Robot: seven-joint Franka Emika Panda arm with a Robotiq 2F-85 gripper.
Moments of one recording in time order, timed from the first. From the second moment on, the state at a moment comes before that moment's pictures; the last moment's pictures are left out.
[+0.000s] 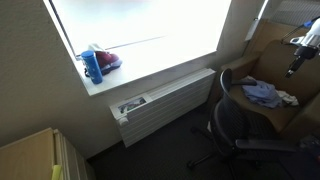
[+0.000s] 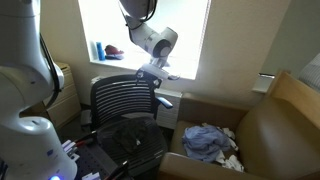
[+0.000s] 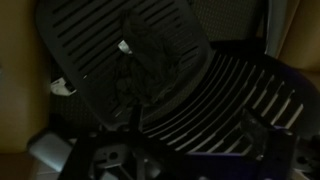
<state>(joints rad) -1.11 0.47 1.16 -2.20 -0.11 2.21 -0.51</state>
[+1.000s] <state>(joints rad) 0.01 0.56 0.21 -2.29 -0.45 2.80 -0.43</state>
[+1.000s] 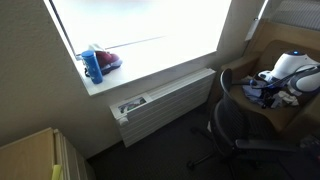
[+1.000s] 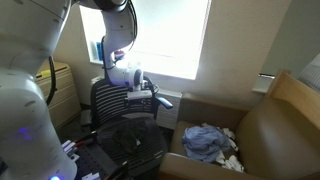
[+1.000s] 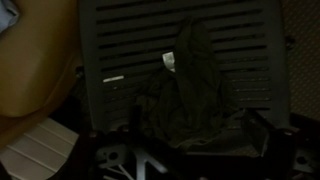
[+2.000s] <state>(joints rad) 0.23 0.86 0.12 -2.14 -0.48 2.79 -0.44</state>
